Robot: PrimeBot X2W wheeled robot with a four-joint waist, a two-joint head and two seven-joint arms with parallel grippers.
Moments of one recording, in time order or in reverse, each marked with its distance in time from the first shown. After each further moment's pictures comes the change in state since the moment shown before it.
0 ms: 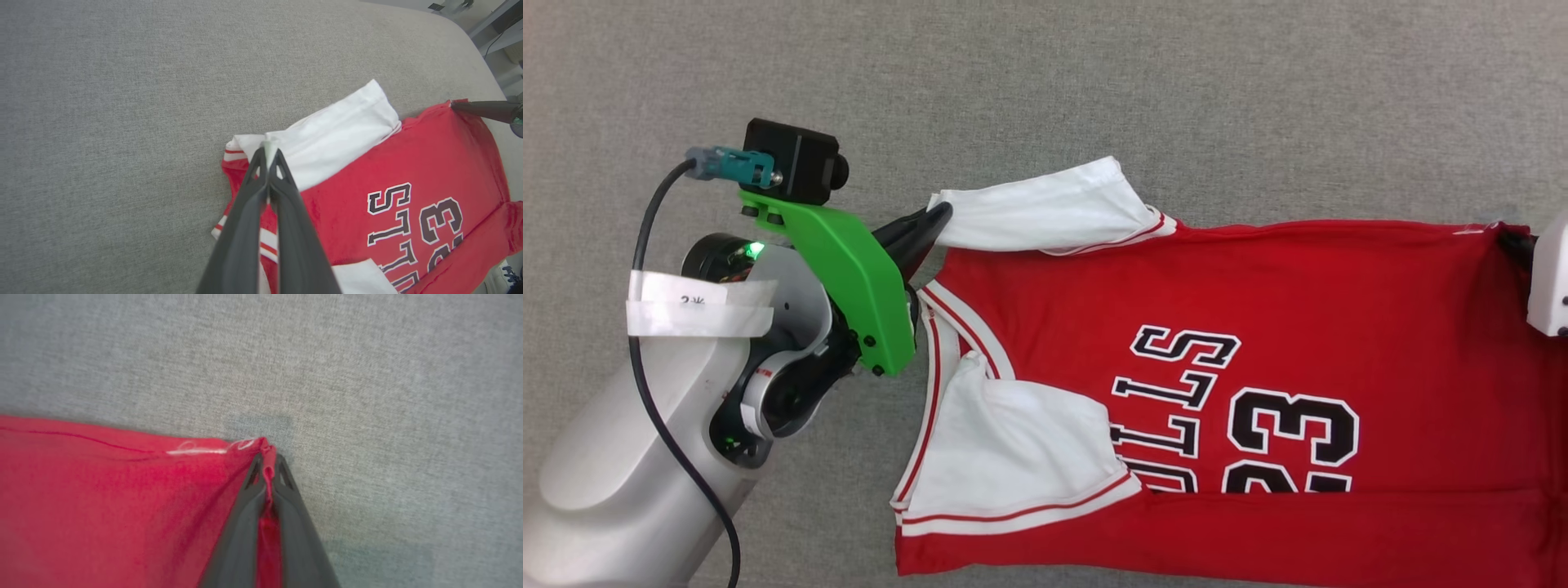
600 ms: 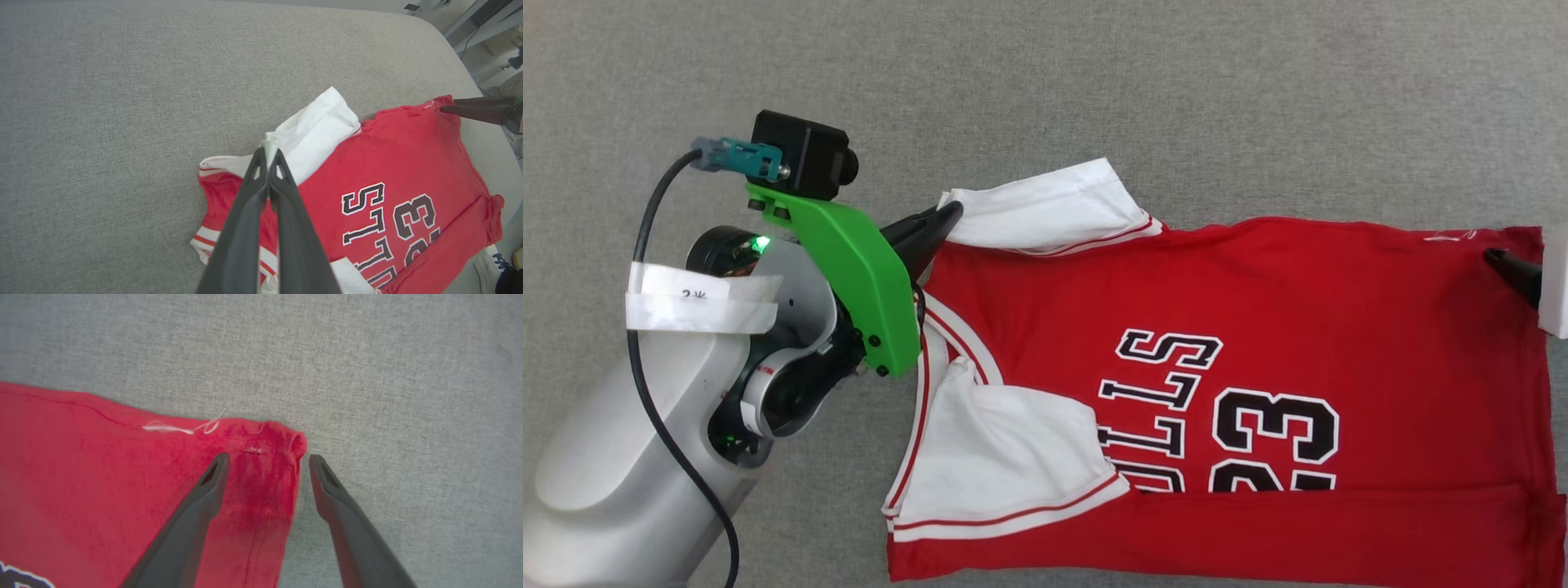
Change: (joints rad) left arm -0.012 0.003 -0.002 -0.028 -0.007 0.001 0.035; right arm 0.025 0.024 -0.072 -0.075 -0.034 0.000 0.102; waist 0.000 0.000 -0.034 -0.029
